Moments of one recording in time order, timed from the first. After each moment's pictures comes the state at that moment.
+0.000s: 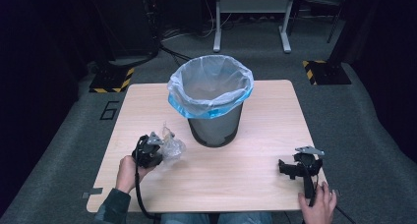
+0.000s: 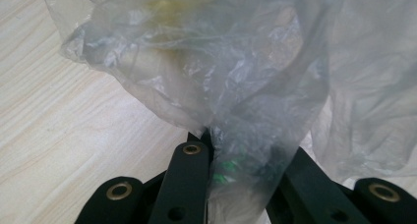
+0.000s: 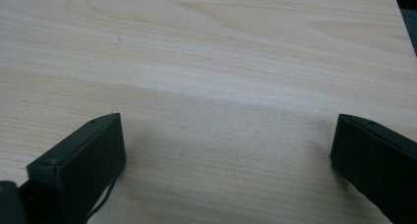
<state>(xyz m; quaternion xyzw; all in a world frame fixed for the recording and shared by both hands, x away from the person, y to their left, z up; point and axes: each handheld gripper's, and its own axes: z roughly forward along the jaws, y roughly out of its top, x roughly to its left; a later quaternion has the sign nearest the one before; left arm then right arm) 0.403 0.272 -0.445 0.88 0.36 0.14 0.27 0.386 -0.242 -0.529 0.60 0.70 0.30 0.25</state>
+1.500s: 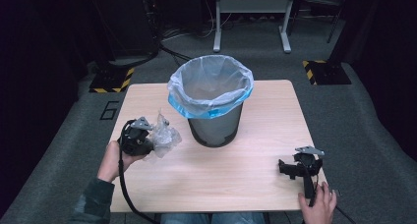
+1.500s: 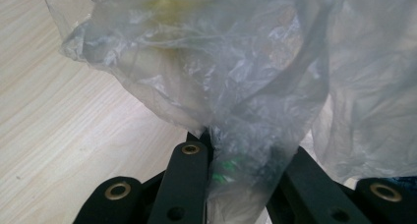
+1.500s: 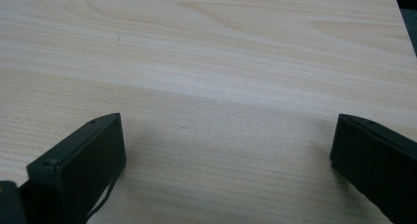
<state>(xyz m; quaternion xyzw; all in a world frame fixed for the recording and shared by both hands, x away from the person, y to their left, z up) 0.405 0.286 -0.370 0.89 0.33 0.11 0.30 0.386 -0.242 -0.529 0.60 0.70 0.30 0.25</state>
